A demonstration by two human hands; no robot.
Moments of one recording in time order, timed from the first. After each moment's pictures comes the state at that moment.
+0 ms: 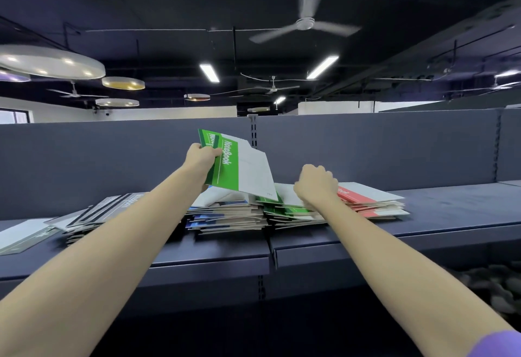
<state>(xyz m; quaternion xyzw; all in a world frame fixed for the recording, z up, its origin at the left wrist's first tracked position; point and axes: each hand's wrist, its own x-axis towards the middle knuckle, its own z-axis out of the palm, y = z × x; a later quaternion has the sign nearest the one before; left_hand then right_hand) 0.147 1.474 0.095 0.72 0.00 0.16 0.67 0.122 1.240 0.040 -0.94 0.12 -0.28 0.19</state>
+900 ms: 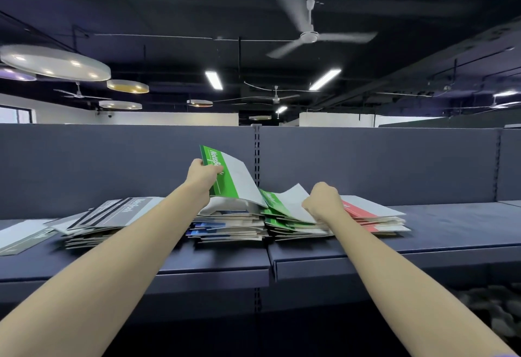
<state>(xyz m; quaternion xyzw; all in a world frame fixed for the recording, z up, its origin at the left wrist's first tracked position) 0.159 1.476 0.074 0.68 0.01 0.17 0.71 0.140 1.215 0.027 -0.93 0.12 -0.25 0.26</state>
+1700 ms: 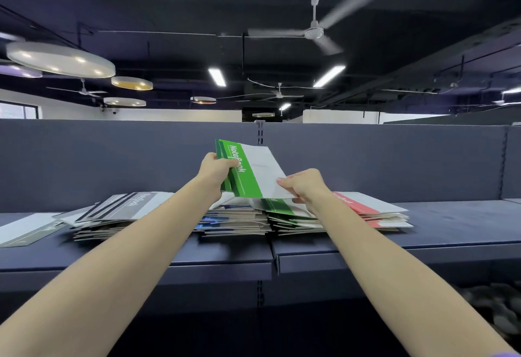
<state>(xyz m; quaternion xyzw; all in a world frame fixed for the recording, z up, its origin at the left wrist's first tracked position) 0.145 1.460 0.077 0.67 -0.04 0.14 0.73 0.137 1.257 0.051 -0.77 0.04 -0.18 0.61</state>
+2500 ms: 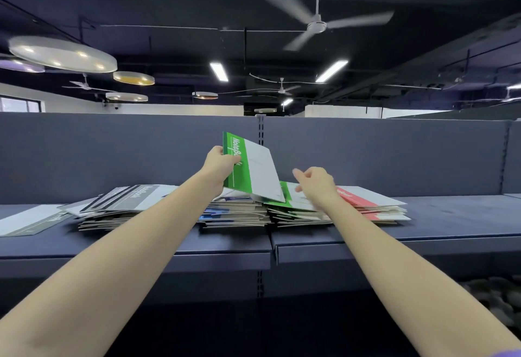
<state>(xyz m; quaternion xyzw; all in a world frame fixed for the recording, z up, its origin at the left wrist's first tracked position) 0.132 1.455 0.075 0.71 -0.06 0.15 0.68 0.117 1.236 0.036 -0.88 0.05 -0.25 0.41</state>
